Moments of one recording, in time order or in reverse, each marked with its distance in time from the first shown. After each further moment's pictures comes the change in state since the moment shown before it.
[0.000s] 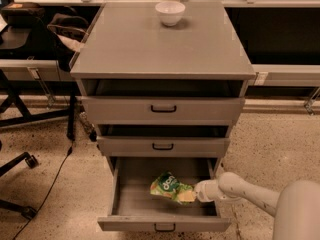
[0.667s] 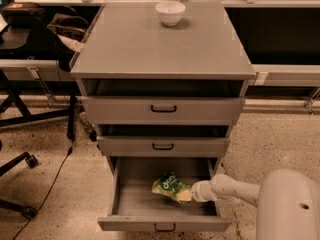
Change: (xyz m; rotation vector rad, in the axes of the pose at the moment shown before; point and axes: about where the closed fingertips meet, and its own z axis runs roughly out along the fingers) arm 0.009 -0.019 0.027 0.117 0.036 0.042
